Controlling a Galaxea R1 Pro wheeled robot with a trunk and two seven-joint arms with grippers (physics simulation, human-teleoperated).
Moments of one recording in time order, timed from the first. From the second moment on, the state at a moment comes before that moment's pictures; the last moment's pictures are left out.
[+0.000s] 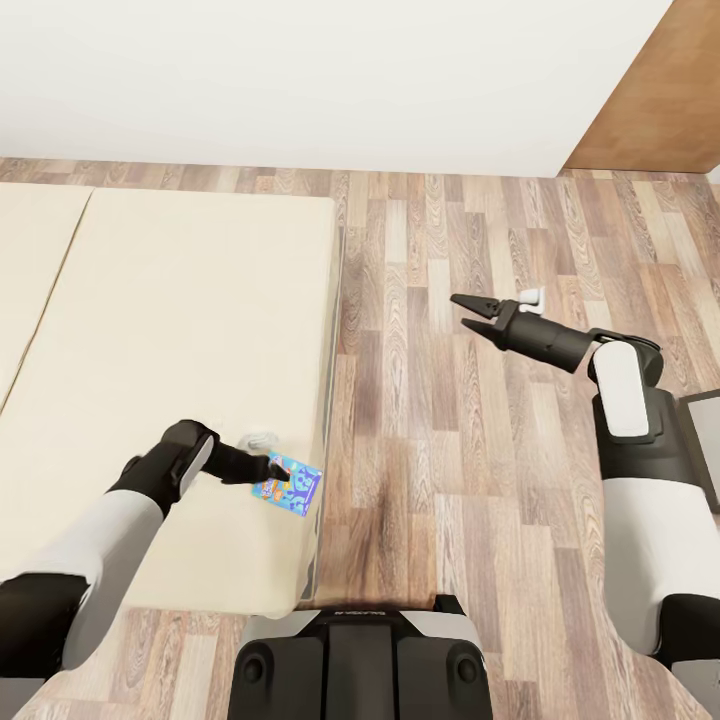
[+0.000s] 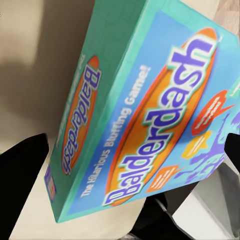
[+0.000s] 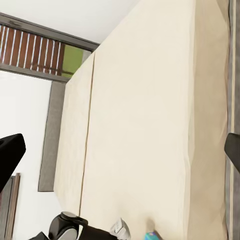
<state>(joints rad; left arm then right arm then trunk) -1.04 0.13 -0.12 -0.56 -0.02 0.98 -0.62 -1.04 -0.15 -0.15 -1.28 -0.80 1.04 0.48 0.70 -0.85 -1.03</state>
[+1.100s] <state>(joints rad) -1.04 0.12 -0.12 -0.58 0.01 1.02 -0.62 -1.04 -0.11 -0.15 -1.28 -0.80 1.04 0.48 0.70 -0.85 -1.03</state>
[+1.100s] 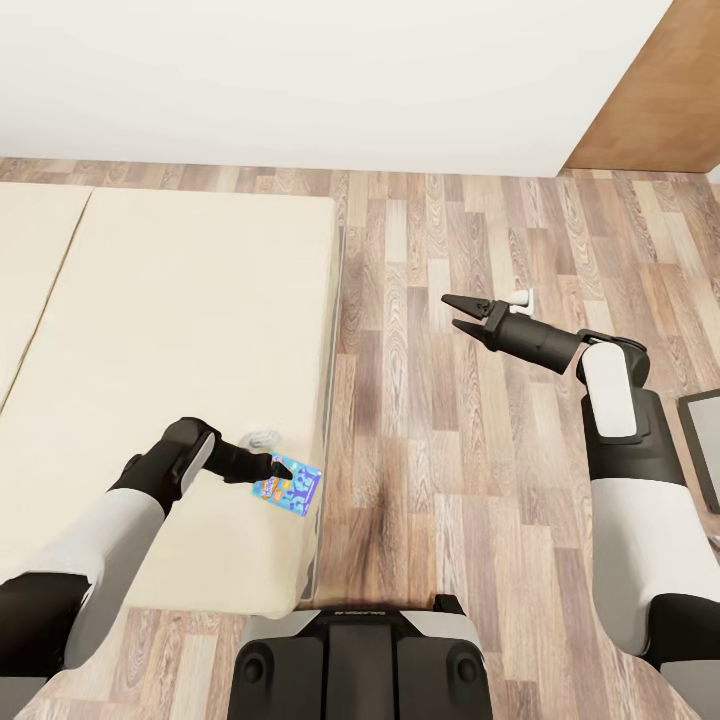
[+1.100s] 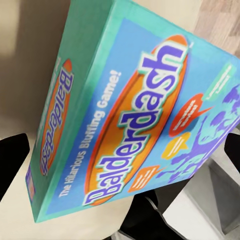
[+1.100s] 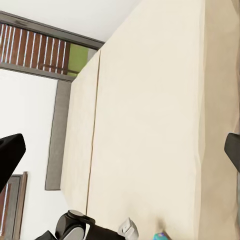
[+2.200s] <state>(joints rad) -1.04 0.12 -0.12 -0.58 0.04 0.98 -0.62 -1.04 -0.11 -0.15 -1.27 -0.80 1.04 0.48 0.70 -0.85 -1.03</state>
